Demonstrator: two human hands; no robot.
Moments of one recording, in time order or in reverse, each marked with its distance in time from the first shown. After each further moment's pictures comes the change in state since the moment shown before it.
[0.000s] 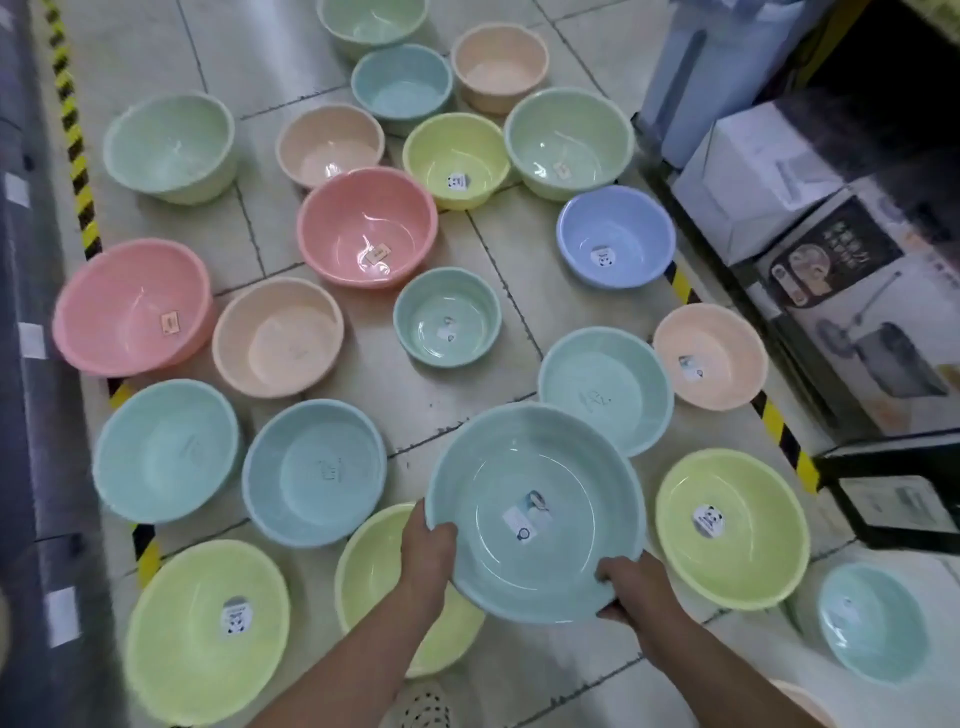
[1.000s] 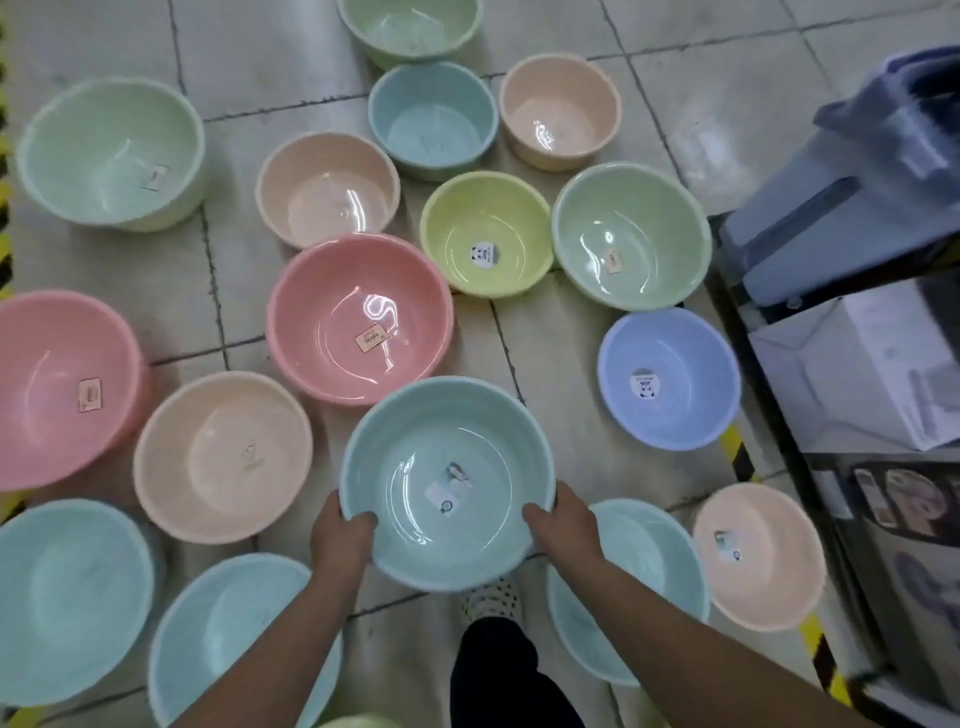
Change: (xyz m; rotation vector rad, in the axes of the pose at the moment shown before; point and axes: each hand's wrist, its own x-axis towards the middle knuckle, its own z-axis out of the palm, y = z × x) left_hand 0.292 0.278 0.017 0.068 0.296 -0.026; right_hand 0.212 -0.371 0.197 -0.590 -0.043 -0.329
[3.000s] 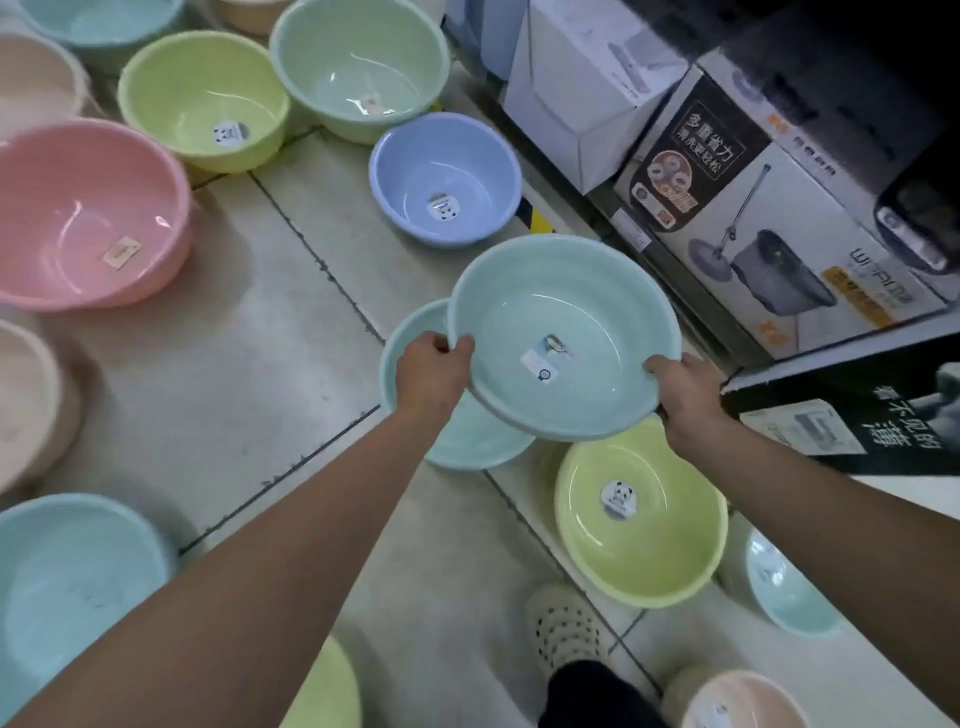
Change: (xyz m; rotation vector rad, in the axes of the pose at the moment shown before) left_hand -0.202 -0.181 0.267 0.333 -0.459 0.541; right_hand -0.066 0.406 -0.183 0.784 0.629 0.103
